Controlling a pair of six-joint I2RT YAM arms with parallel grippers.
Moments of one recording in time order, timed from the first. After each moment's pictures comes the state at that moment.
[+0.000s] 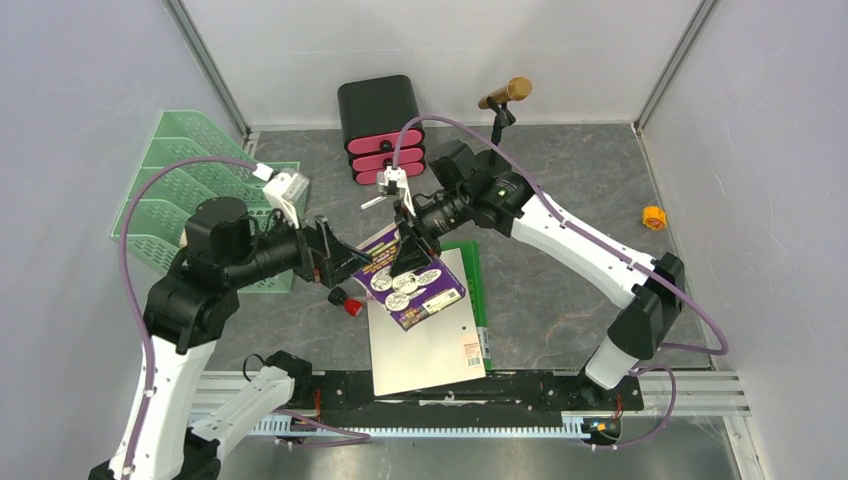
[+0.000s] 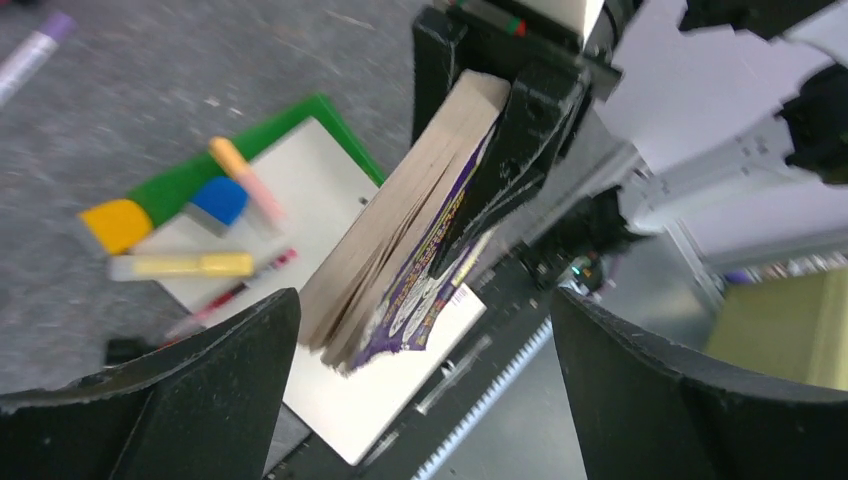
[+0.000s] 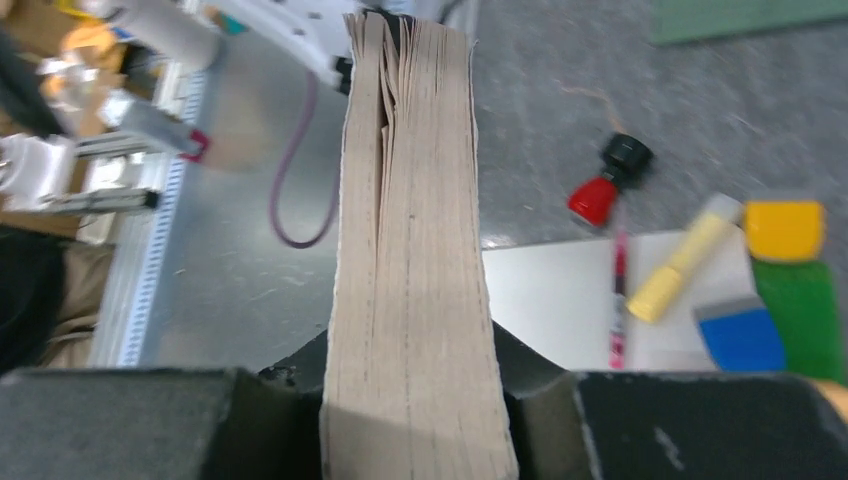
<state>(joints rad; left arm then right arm) -0.38 0.80 1.36 -0.98 0.54 -0.32 0.84 1.66 1.65 -0.66 -1.00 -0.12</state>
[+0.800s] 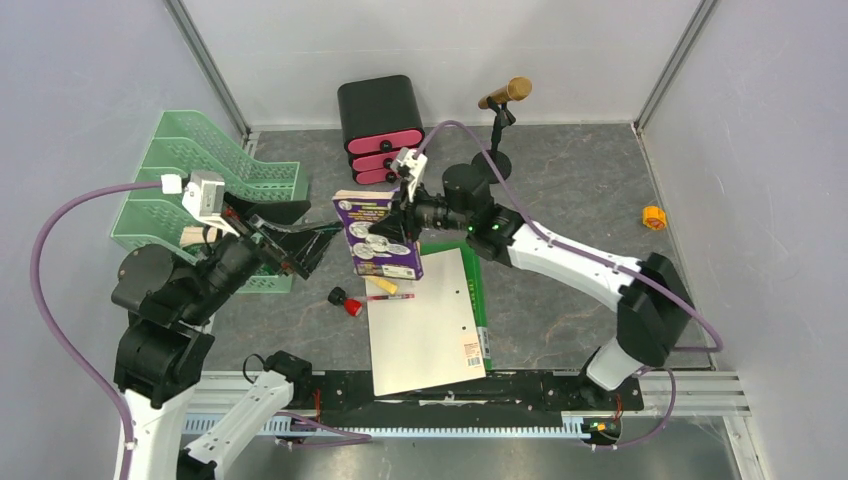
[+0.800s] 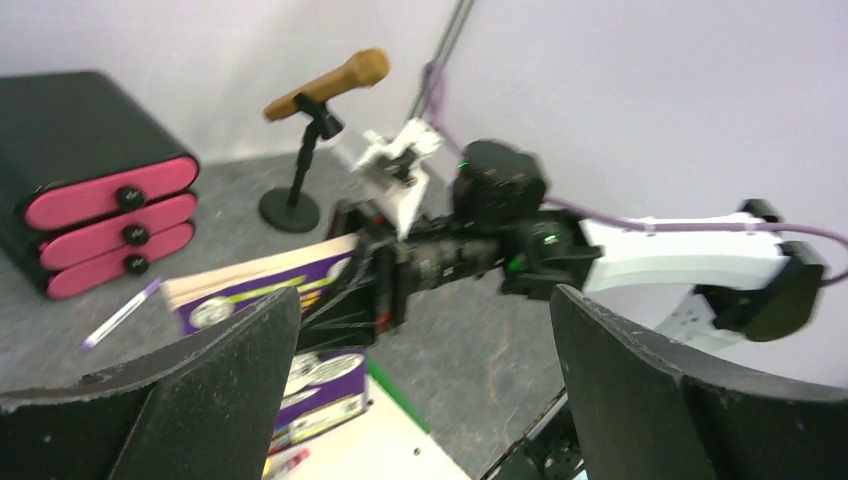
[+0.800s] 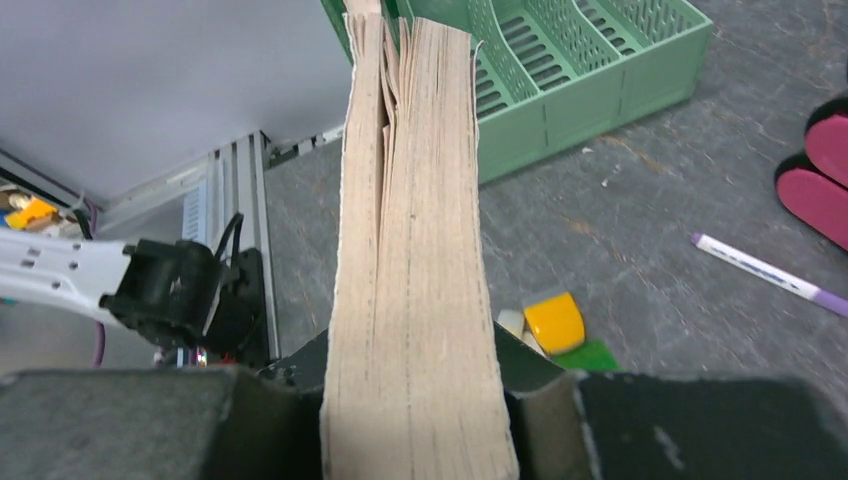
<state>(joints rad) -0.38 0.63 1.34 -0.61 0.31 -0.43 0.86 1.57 1.24 0.16 -0.47 0.18</state>
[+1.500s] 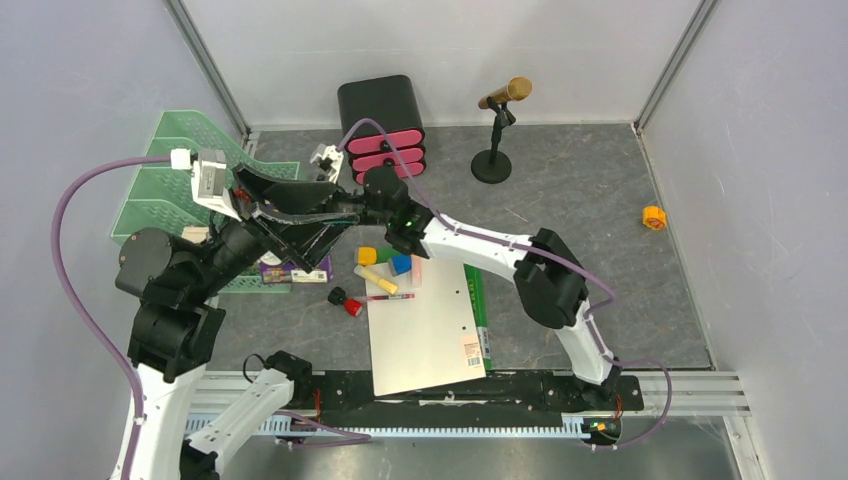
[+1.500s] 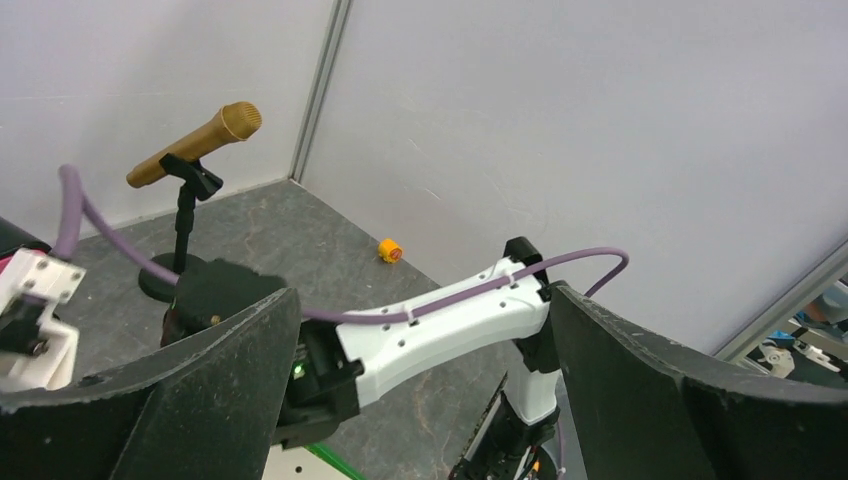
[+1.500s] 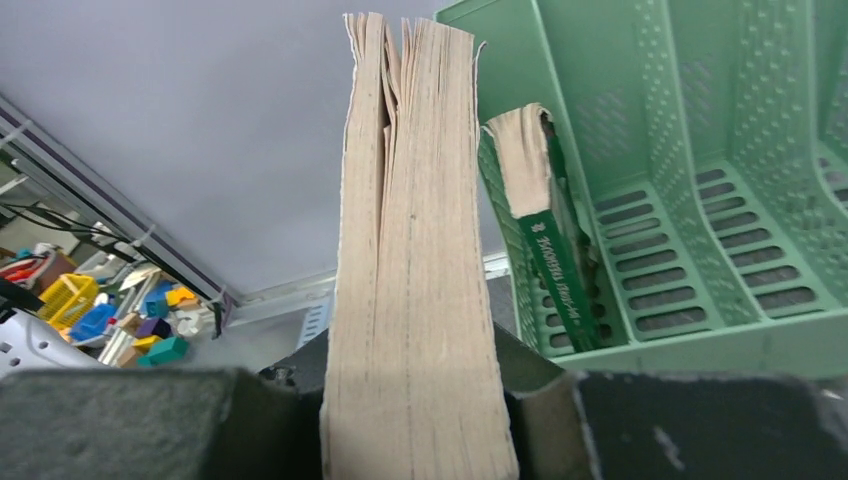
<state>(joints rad) -0.38 0.70 1.33 -0.33 0.53 -0.55 1.01 2.12 1.78 0.46 -0.55 0.44</state>
